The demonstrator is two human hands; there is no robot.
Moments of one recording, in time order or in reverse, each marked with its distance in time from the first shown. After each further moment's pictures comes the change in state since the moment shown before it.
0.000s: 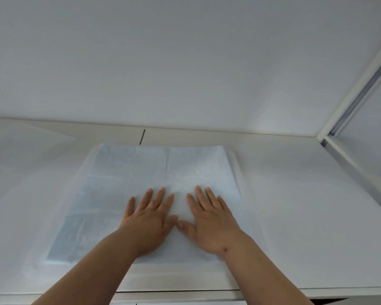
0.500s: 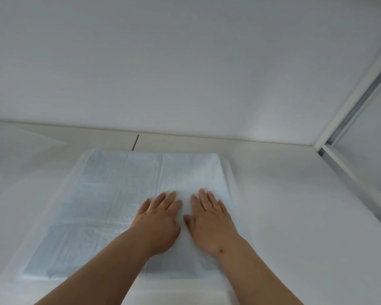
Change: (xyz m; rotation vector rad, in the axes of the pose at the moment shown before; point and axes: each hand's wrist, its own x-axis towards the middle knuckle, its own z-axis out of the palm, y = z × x) left_hand 0.032 0.042 -0.010 -0.028 0.009 0.031; right_hand 0.021 0.030 -0.003 0.033 0.030 0.067
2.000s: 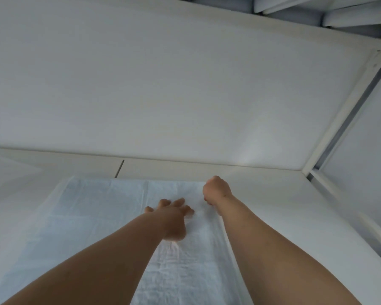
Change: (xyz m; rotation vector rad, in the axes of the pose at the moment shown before) left_hand 0.096 0.030 -0.043 0.004 -0.229 0.007; right_hand 0.126 0.048 -0.089 0.555 0.240 0.466
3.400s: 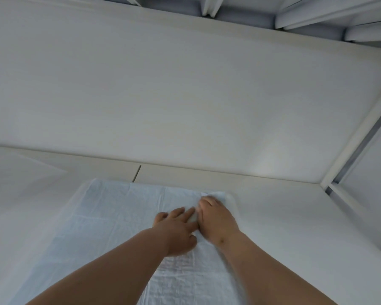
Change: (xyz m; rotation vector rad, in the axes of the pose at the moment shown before) left_hand -0.001 -0.030 0.024 0.120 0.140 0.104; right_hand -0.017 0.031 0.056 -0.487 0.085 -0.667
